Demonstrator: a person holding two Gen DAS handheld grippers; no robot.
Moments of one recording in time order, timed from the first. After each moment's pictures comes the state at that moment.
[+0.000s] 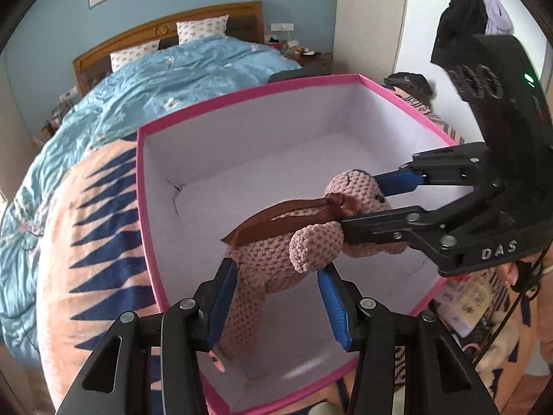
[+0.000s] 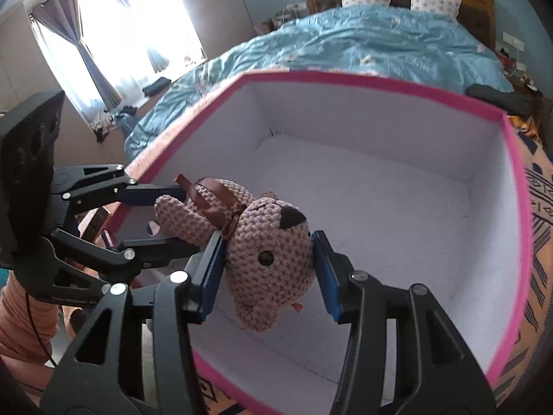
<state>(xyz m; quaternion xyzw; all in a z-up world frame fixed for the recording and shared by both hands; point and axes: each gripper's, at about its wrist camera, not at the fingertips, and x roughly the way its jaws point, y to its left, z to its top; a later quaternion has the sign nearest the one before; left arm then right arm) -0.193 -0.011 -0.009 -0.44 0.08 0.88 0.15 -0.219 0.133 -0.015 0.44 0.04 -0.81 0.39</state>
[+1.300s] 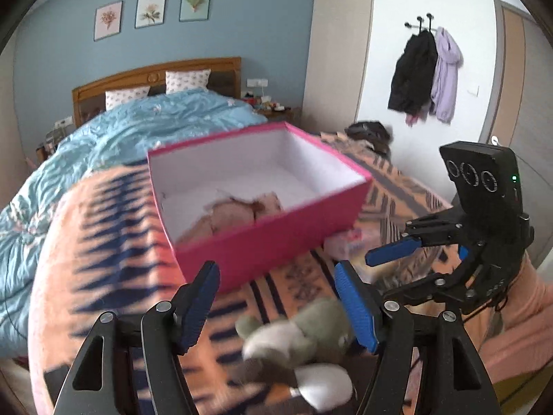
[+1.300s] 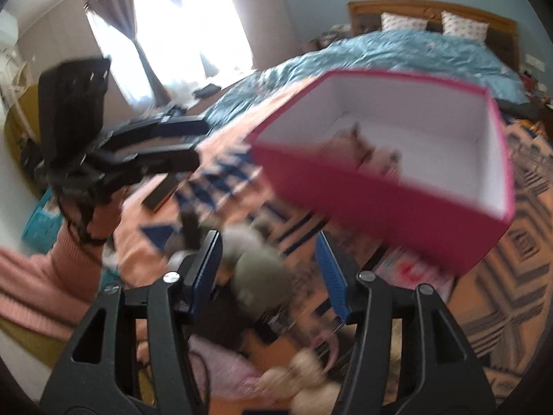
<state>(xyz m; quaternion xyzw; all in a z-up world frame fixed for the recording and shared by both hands) -0.040 -0.023 0.026 -0.34 0.03 0.92 0.21 -0.045 0.187 -0.002 0.39 0.04 -0.79 0.47</state>
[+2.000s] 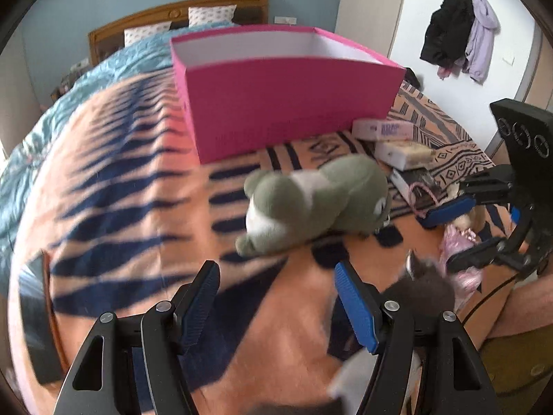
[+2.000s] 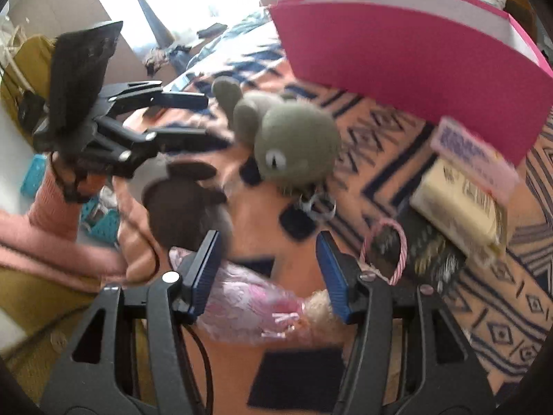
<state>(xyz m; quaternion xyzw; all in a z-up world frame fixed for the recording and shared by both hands) 0.002 -0.038 -0.061 -0.46 0.03 0.88 0.15 0.019 0.198 -0.064 0.47 0.08 -0.74 0.48</state>
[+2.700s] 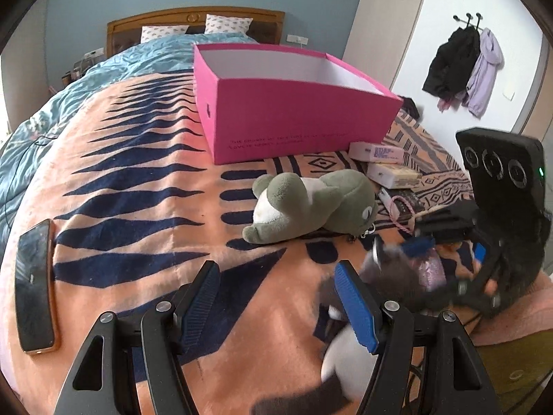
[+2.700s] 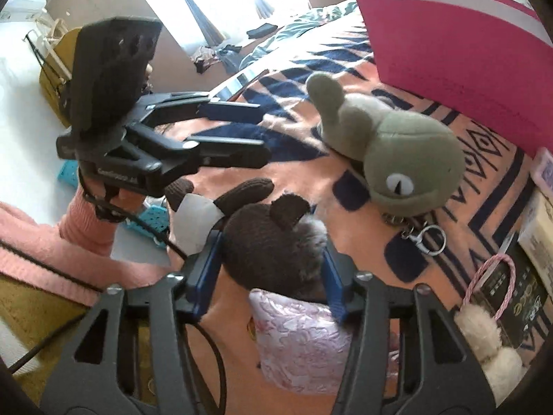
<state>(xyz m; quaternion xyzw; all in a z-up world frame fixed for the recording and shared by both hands) 0.029 -0.059 -0.044 -0.42 -0.04 0.89 0.15 0.019 0.131 -0.074 0.45 0.04 -0.70 0.55</state>
